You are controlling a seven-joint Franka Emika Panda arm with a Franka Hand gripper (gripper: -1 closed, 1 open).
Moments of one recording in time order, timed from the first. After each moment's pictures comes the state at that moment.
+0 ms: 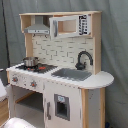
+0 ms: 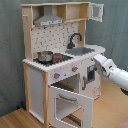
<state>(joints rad) -0.19 -1.48 1.33 -2.57 -0.36 2.59 0.32</state>
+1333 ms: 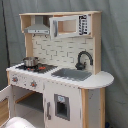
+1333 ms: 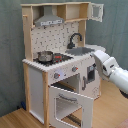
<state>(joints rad) -0.27 -1.48 1.31 -2.24 -0.41 2.36 0.26</state>
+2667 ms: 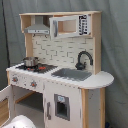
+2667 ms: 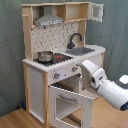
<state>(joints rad) -0.50 -1.49 1.41 -1.89 -0.41 2.38 0.45</state>
